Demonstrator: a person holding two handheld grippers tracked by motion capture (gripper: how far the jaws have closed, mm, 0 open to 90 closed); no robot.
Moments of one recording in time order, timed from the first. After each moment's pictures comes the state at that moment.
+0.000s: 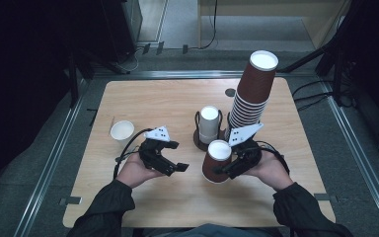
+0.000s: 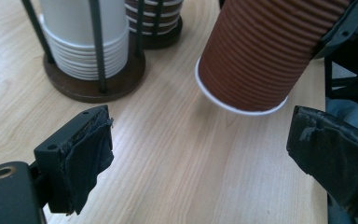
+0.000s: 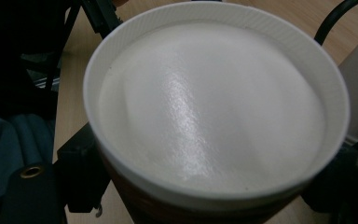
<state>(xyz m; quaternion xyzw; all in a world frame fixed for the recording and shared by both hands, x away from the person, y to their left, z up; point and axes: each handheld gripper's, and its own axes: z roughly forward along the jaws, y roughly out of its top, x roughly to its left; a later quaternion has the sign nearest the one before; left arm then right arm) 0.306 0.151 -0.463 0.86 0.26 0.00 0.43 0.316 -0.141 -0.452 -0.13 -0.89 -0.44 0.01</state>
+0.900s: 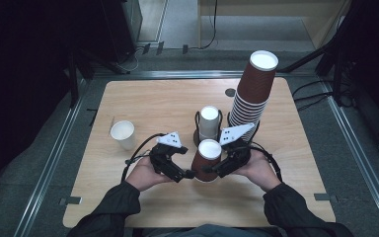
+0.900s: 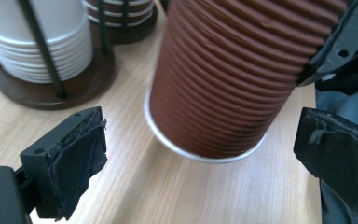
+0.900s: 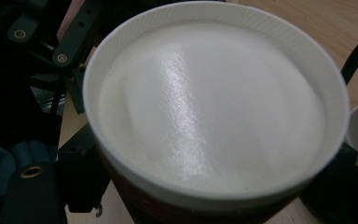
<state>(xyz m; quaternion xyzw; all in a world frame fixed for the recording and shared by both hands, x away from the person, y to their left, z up) 0.303 0.124 -0.478 0.87 0.23 -0.03 0.43 0.322 -0.118 -0.462 -0.13 -0.87 -0.47 0.03</state>
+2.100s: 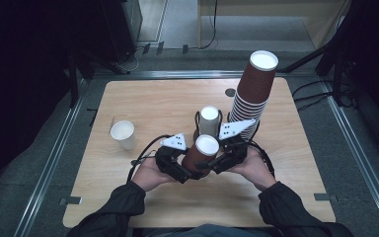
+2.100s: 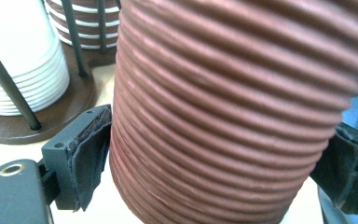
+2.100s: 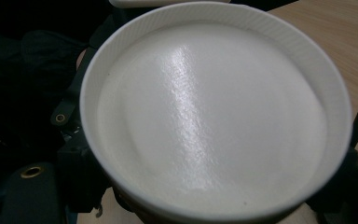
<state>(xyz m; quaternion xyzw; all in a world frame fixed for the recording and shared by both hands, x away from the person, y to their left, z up) 0.304 0.113 -0.482 0.87 0.19 -0.03 0.46 0.324 -0.111 -0.452 -0.14 -0.84 -0.53 0.06</state>
